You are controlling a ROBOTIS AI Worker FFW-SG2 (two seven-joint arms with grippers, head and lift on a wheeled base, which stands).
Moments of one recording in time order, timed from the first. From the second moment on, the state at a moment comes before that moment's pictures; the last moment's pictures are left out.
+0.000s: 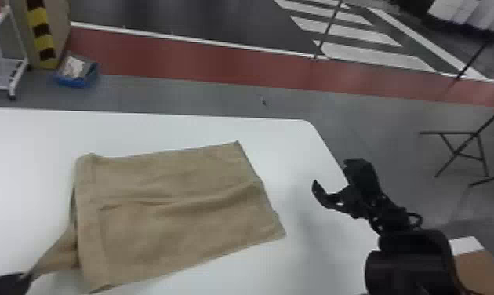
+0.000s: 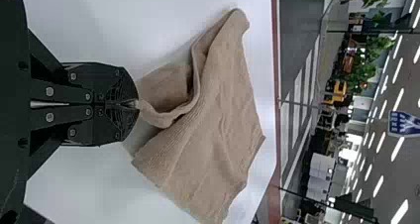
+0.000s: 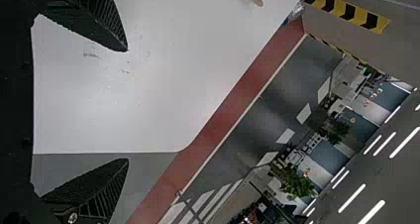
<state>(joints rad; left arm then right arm) 0.62 0.17 0.26 -2.25 0.07 0.55 -0.82 0.01 -0.03 -0.57 -1.65 0.74 0.01 0.69</state>
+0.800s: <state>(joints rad) 0.30 0.12 0.70 -2.33 0.08 1.18 -1.13 0.12 0.00 -0.41 -1.86 0.76 -0.01 0.82</state>
